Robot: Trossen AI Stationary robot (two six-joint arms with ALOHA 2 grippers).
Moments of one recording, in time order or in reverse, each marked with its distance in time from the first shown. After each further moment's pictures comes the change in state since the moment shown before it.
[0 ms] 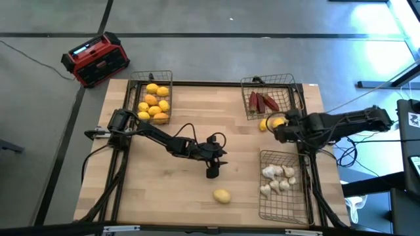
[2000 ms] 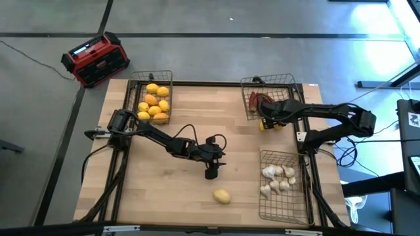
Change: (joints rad) left arm -0.008 0.000 0.000 -0.043 0.000 0.011; right arm -0.602 0.375 -0.108 0.397 -0.149 -0.464
